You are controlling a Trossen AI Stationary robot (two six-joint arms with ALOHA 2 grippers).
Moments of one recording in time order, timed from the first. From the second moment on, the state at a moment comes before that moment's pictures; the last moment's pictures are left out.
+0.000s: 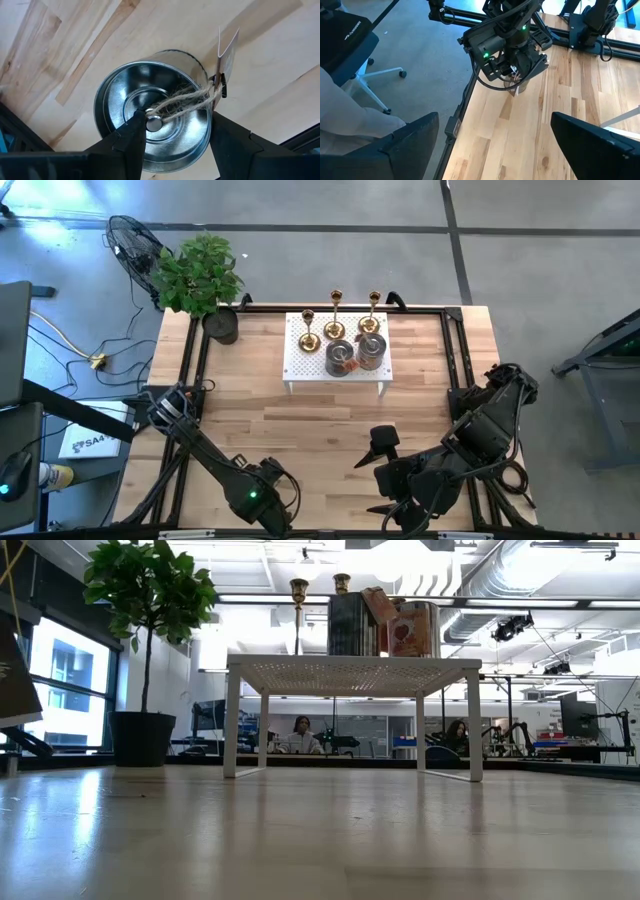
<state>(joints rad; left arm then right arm) -0.74 2.07 1.79 -1.41 -0.06 -1.52 0.73 1.82 2.24 -1.14 0.33 0.32</state>
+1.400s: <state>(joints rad) -0.60 2.05 2.04 -1.57 -0.12 -1.30 0.76 1.82 2.24 -1.14 0.36 0.34</state>
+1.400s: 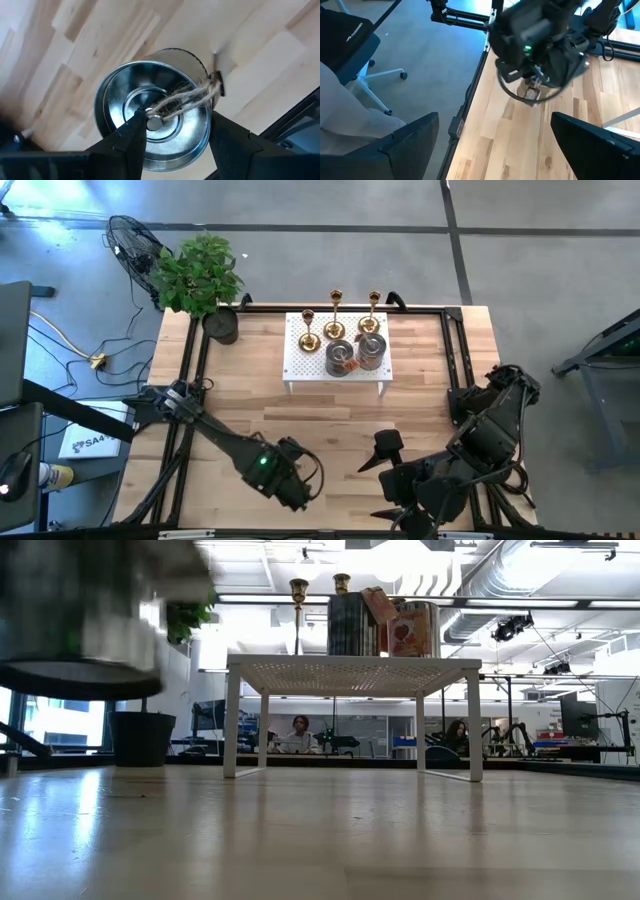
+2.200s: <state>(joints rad) -0.35 1.79 2.05 -1.57 -0.28 -0.99 0.82 1.82 2.24 -1.18 0.51 0.44</state>
